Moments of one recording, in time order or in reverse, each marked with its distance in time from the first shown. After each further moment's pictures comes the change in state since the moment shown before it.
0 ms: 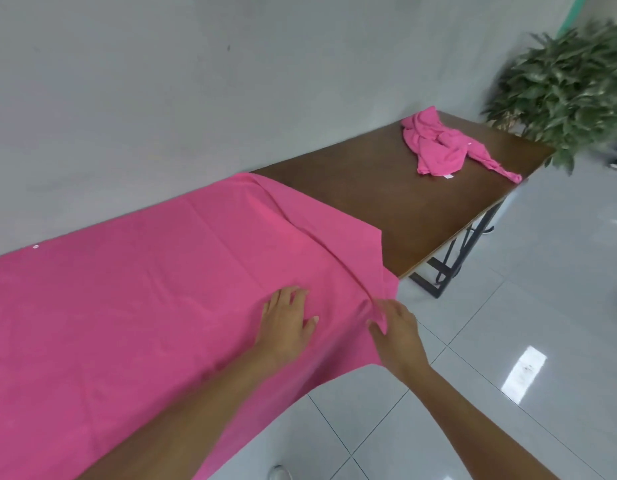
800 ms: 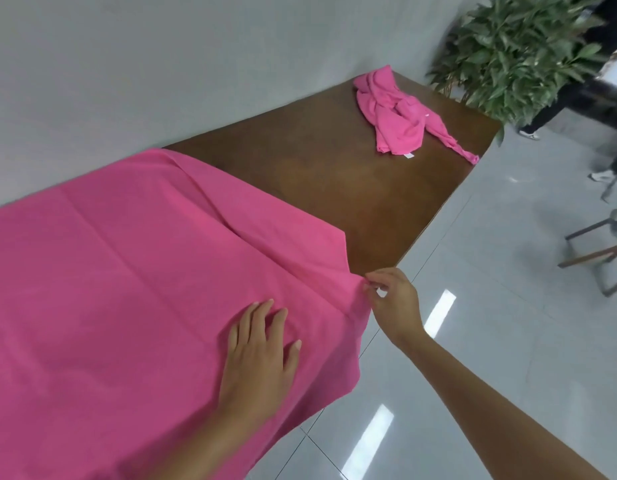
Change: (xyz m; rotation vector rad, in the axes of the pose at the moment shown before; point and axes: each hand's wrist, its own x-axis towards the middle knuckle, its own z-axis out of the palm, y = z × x) left_hand 0.049 0.010 0.036 0.036 0.057 0.075; right_hand 0.127 0.019 -0.037 0.004 0.223 0.114
